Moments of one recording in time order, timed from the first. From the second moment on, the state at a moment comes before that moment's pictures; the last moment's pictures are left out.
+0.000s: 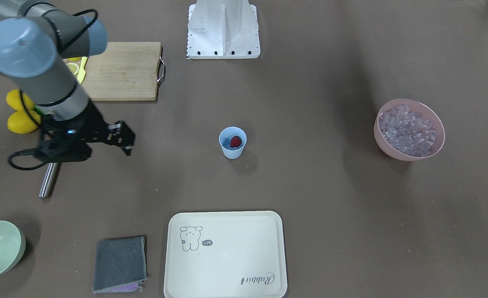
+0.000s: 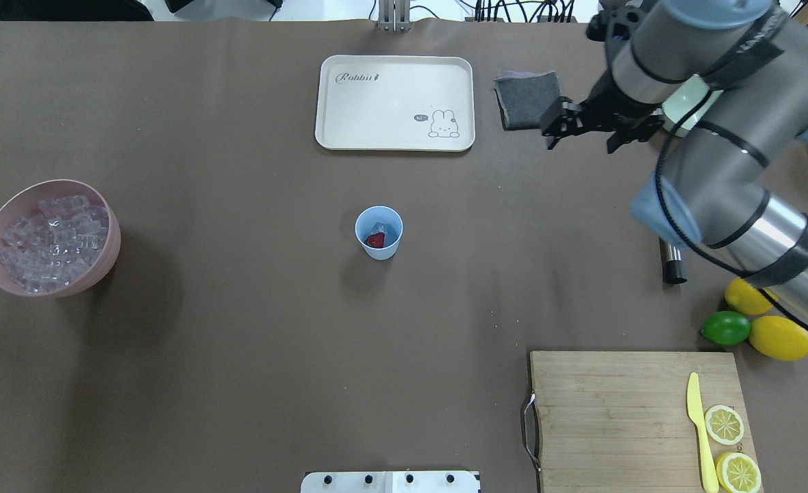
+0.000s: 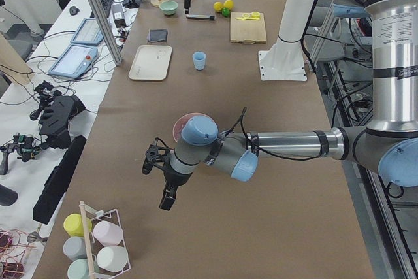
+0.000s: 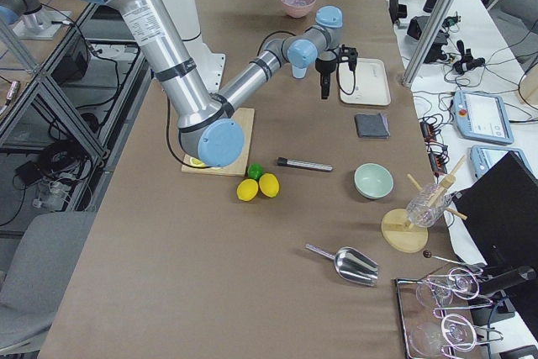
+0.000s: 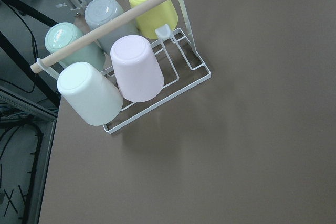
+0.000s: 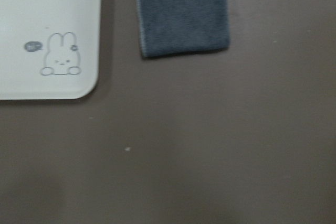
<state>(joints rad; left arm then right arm) -1.60 -1.44 -1.65 -2.09 -2.09 -0.19 0.97 -1.11 1.76 -1.60 2.15 0.87</state>
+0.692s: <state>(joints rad) -1.59 -1.46 -1.66 -2.14 -2.09 -0.18 1.06 -1.35 1.72 -1.58 2.17 0.74</state>
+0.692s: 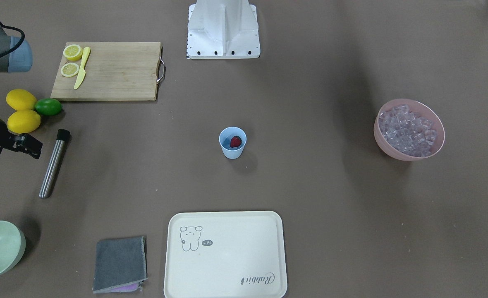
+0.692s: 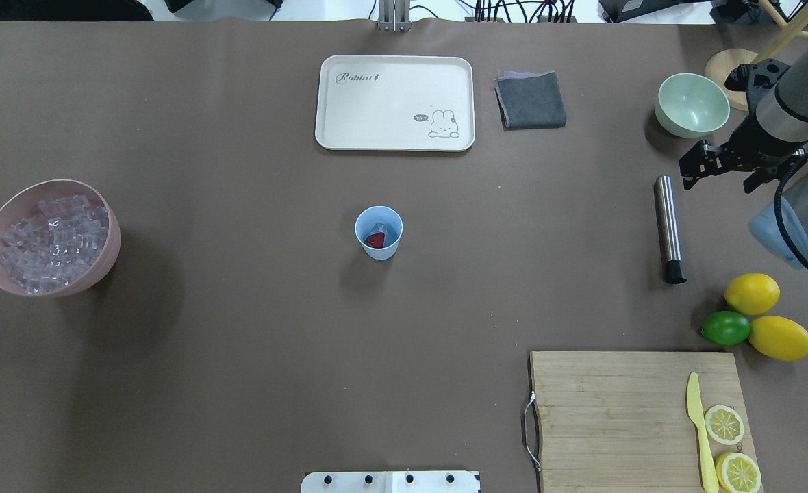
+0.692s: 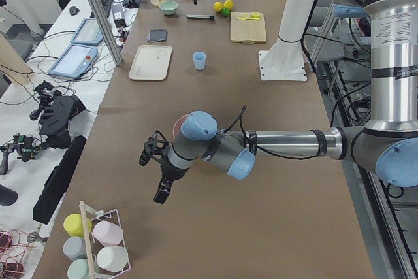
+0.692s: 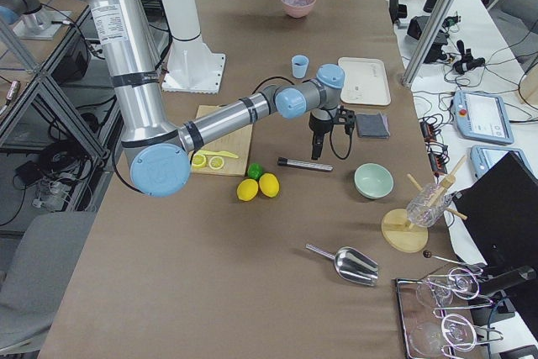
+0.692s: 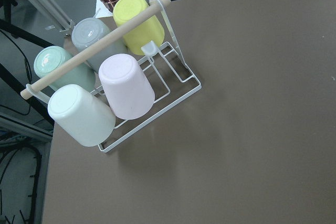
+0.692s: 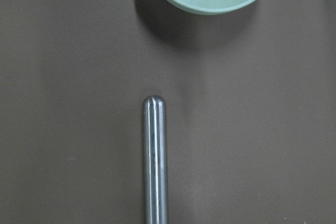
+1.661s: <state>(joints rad) -1.58 -1.48 -1.66 -2.16 -2.09 -0.18 0.98 -1.28 1.50 -1.28 2.17 0.79</state>
